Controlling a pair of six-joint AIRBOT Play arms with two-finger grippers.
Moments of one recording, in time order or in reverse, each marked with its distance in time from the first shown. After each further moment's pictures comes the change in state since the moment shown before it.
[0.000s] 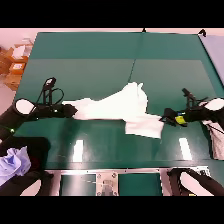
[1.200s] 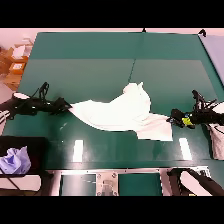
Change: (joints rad) left arm 0.320 -0.520 0.193 -0.292 -0.168 0.249; right arm -0.078 0.031 -0.019 -0.049 -0.024 0.002
